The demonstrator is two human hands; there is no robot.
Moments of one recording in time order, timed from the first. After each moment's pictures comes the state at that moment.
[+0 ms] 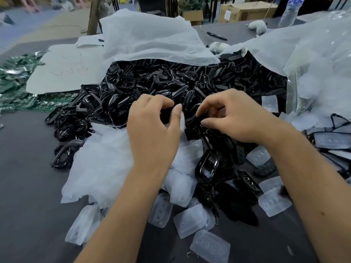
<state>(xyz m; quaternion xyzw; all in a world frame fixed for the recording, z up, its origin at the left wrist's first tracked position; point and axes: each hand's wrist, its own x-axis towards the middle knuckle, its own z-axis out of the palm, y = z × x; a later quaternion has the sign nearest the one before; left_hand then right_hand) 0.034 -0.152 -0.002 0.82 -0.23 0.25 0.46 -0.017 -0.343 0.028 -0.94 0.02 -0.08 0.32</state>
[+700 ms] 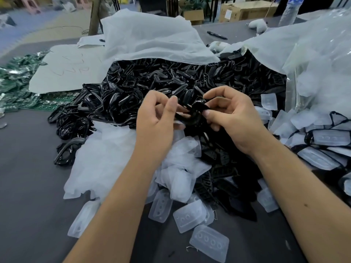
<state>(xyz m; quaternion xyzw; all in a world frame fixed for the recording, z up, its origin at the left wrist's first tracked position) 0.036 -0.150 -0.001 0.70 -0.23 0.00 0.68 -0.017 -0.337 -0.013 -0.71 0.02 -0.18 0.68</state>
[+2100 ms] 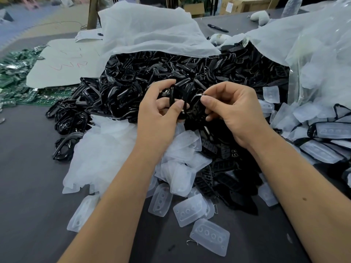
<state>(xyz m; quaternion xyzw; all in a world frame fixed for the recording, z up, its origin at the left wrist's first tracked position) 0.045 -0.154 -0.014 0.67 -0.23 -0.03 0.70 -0.016 -0.329 -0.014 -0.70 0.05 -0.24 0.67</state>
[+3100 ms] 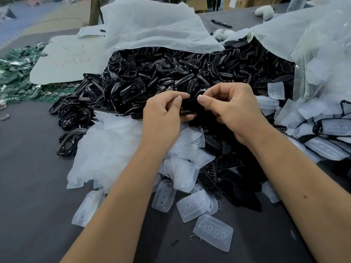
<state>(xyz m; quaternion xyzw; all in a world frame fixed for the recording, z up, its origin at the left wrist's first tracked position) 0.049 -0.160 -0.022 0.70 -0.20 -0.03 0.68 -0.010 -0.323 -0.014 -0.76 0.10 -0.22 0.60</state>
